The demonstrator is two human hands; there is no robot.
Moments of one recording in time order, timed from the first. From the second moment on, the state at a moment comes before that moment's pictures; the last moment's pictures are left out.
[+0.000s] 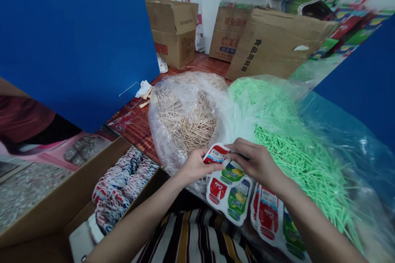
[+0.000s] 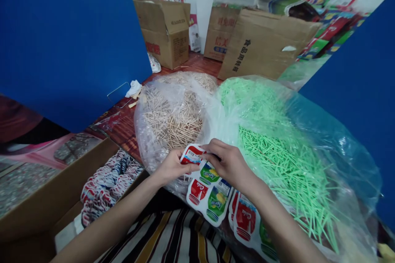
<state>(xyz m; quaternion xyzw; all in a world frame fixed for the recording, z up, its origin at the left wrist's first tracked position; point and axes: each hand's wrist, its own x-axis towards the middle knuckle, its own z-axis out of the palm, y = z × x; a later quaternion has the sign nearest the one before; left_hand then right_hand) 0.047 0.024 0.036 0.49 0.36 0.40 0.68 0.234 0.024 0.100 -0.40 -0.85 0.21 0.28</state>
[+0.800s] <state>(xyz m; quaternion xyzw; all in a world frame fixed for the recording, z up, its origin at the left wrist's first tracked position) 0.041 0.016 0.035 0.47 0.44 0.36 0.68 0.238 0.018 0.091 -0.54 -0.77 0.26 0.24</state>
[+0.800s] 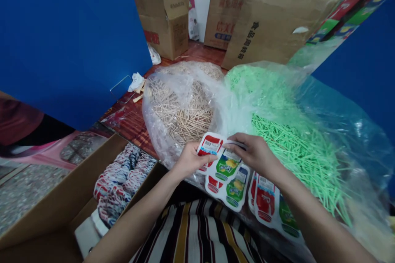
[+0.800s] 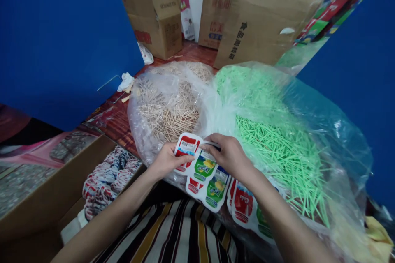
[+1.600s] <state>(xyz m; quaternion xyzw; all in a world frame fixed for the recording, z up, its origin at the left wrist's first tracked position) 0.073 0.016 0.030 0.43 0.43 0.46 0.65 0.239 0.014 0.066 -0.54 -0.75 0.22 0.30</state>
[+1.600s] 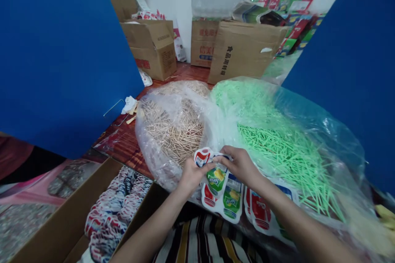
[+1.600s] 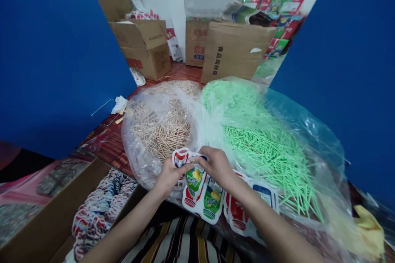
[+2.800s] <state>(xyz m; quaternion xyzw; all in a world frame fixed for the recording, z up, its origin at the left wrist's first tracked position) 0.098 0.000 0.026 0.41 0.49 0.35 0.68 0.389 0.064 0.048 -0.65 -0.75 0.09 0.10</state>
